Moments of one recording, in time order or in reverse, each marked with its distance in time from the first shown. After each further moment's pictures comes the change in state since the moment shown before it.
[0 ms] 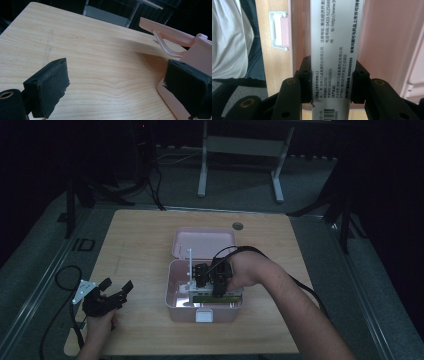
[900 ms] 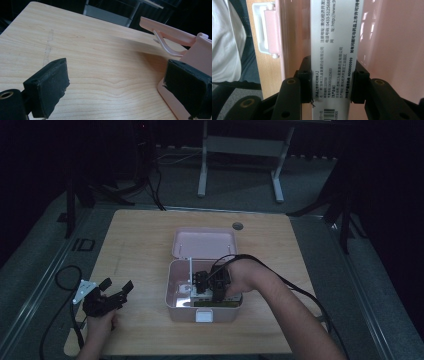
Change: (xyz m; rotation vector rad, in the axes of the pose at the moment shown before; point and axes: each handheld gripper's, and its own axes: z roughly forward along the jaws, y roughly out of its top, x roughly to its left) left arm -0.001 0.000 0.000 0.002 0.000 0.005; right arm 0.000 0.001 0.037 0.021 0.020 0.003
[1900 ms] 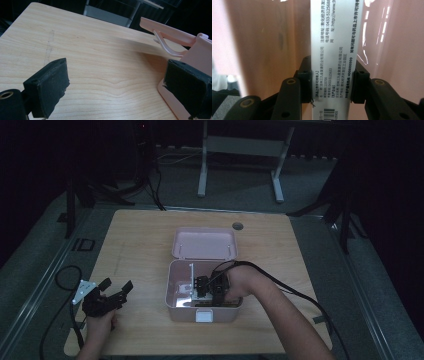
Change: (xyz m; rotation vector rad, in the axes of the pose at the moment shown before) left arm 0.000 0.000 -0.001 -0.001 0.001 0.004; right arm -0.006 -0.001 0.041 0.005 0.005 0.016
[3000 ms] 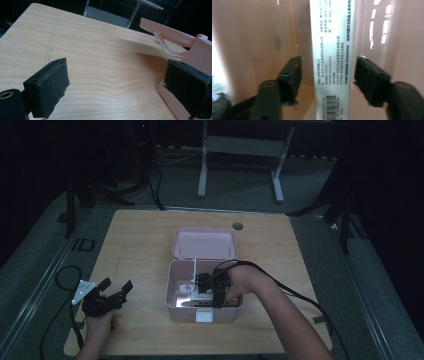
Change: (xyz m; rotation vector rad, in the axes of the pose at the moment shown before) left arm 0.000 0.000 -0.001 -0.005 0.000 -0.003; right arm -0.010 -0.006 -0.002 -0.033 0.062 0.053
